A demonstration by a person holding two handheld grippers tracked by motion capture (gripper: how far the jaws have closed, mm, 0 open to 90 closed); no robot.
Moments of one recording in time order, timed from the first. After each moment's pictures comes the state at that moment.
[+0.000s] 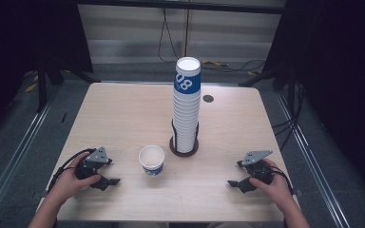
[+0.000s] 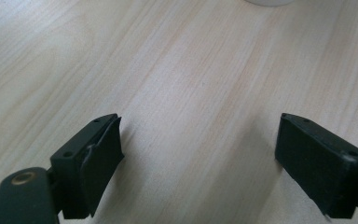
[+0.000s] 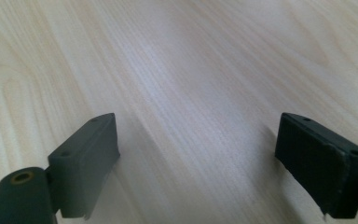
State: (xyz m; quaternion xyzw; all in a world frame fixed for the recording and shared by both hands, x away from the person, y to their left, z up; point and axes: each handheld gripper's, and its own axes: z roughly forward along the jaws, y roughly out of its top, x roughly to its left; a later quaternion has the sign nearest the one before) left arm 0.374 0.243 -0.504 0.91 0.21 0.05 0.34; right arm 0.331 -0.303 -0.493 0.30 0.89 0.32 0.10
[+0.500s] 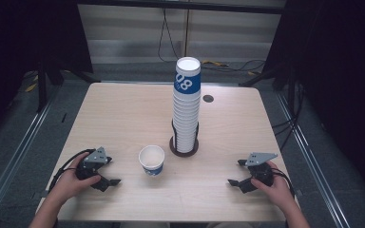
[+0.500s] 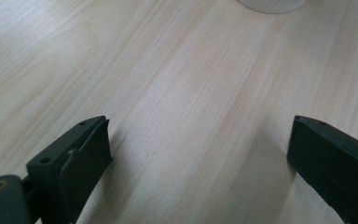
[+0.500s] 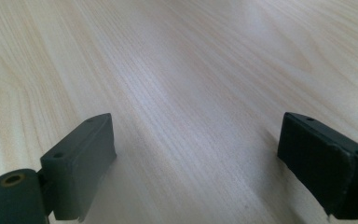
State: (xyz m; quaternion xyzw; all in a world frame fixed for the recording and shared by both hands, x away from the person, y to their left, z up) left arm 0.376 0.244 -0.510 0.91 0.21 0.06 0.36; right arm 0.328 -0.310 -0.502 0.31 0.87 0.36 0.13
